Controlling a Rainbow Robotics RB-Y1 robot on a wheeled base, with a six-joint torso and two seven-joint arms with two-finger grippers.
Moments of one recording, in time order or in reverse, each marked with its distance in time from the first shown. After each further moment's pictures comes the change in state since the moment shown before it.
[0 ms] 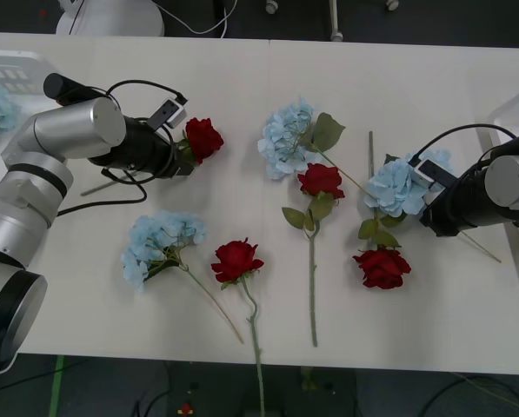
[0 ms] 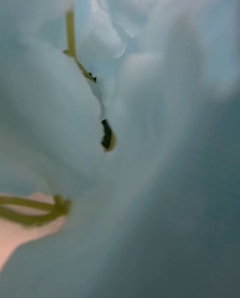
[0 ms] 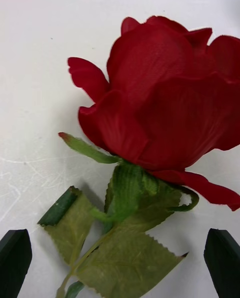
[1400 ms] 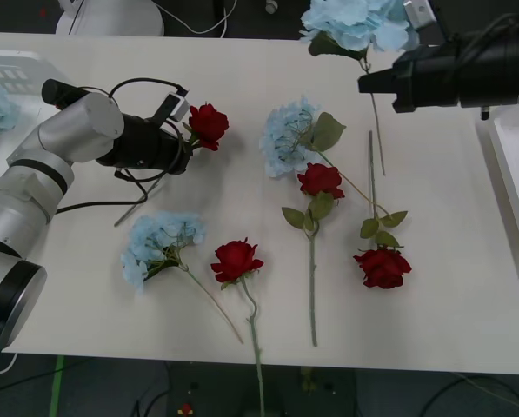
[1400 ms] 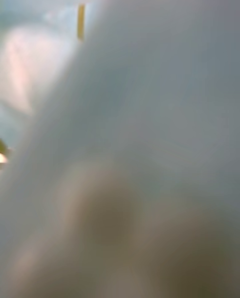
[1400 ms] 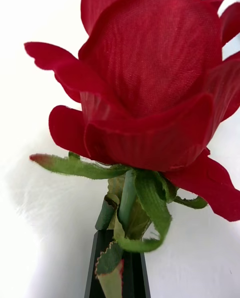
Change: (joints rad) right arm -0.279 -0.018 -0.106 -0.068 -0.838 0.091 0.000; left arm -0.046 0.022 -0.061 0.108 0.280 -0.052 0.000
